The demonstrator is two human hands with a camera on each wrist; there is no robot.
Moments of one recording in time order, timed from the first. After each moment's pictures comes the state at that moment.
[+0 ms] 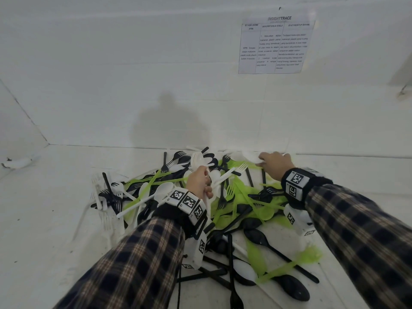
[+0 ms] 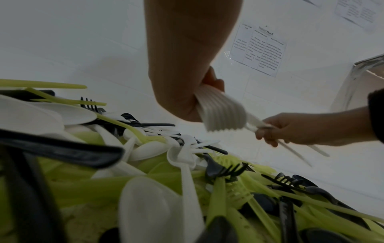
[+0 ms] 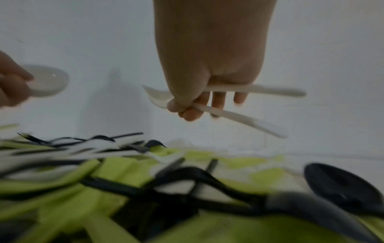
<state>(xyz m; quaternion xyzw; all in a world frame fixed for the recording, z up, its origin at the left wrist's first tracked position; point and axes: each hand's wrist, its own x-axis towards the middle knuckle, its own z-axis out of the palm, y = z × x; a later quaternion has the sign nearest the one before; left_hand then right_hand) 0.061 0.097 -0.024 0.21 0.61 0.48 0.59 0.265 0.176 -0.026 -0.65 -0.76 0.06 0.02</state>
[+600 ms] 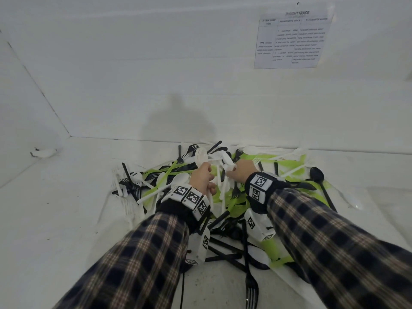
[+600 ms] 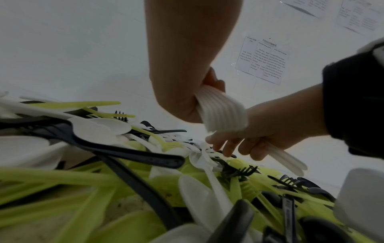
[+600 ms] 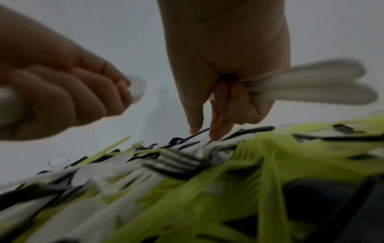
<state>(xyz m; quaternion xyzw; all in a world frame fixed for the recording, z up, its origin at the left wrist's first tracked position) 0.036 0.068 -0.021 0.20 0.62 0.48 0.58 0.149 0.133 -0.037 -0.65 -0.73 0.20 0.02</state>
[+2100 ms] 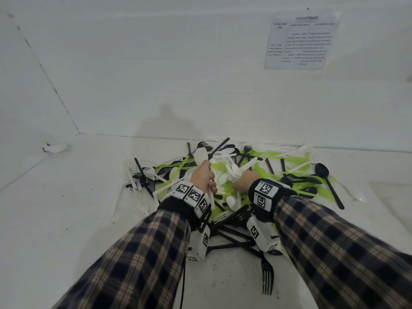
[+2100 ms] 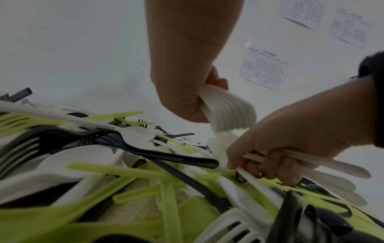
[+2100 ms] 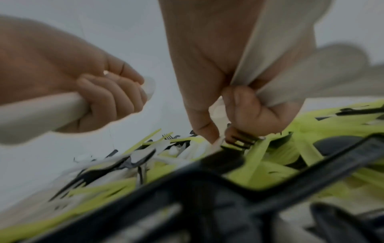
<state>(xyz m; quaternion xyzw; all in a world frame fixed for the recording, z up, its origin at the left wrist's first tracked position) 0.004 0.041 -0.015 0.19 0.61 0.48 0.60 0.123 0.073 -0.031 -0.67 -0.72 0.19 -0.06</state>
